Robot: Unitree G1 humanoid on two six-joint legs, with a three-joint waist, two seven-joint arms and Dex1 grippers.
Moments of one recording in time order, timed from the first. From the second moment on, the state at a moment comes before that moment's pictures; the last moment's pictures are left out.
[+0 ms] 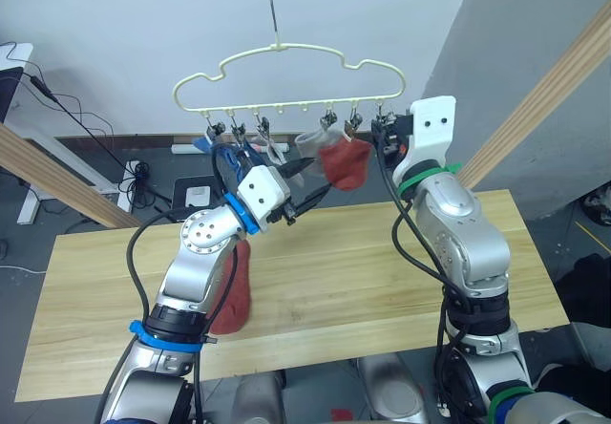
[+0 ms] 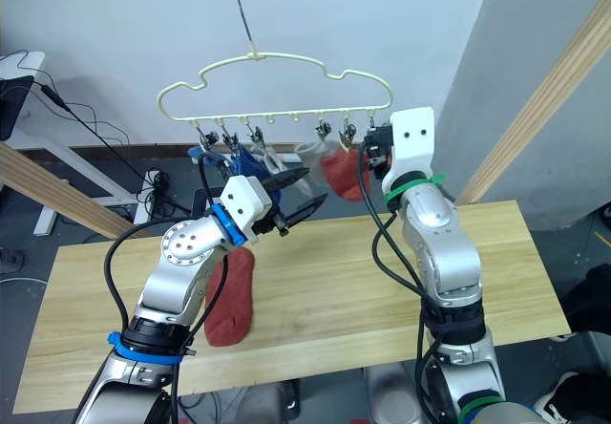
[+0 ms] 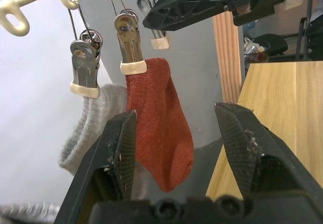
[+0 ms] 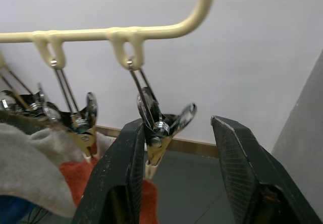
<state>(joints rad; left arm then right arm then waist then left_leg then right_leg) -0.44 0.39 -0.10 -0.03 -0.18 -0.01 -0.71 -0.61 -0.07 0.02 -0.32 0.09 0.71 0.02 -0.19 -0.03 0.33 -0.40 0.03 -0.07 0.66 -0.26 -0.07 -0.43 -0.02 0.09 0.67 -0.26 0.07</state>
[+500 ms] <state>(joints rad) -0.44 0.39 -0.11 -0.03 -0.17 -0.03 -0.71 -0.65 -0.05 0.02 -0.29 0.12 0.73 0.05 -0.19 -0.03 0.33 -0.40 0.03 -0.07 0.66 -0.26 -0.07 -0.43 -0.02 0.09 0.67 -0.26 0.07</state>
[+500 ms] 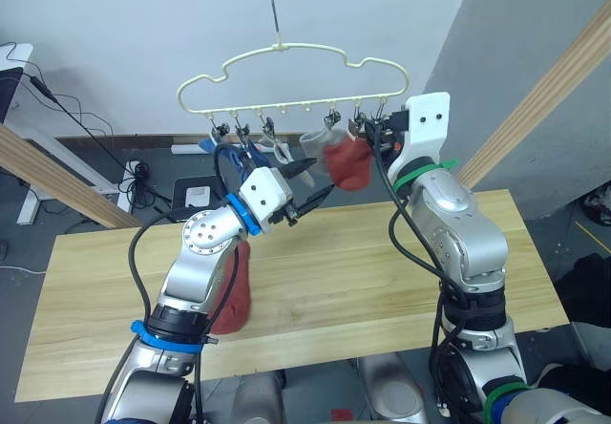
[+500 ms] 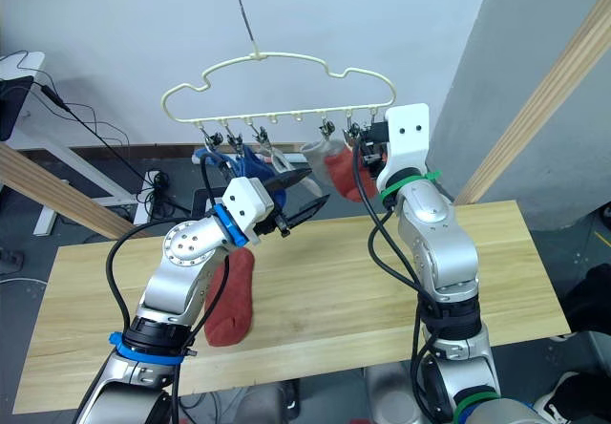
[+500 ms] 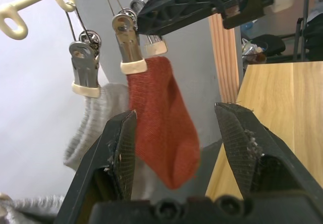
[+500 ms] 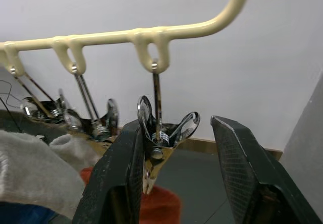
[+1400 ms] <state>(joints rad) -0.42 0.39 -0.12 -0.03 -0.15 -0.03 -0.71 -0.68 -0.01 0.07 -0.24 0.10 0.70 0.07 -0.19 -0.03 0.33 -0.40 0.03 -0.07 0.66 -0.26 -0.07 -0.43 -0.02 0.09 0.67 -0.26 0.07</state>
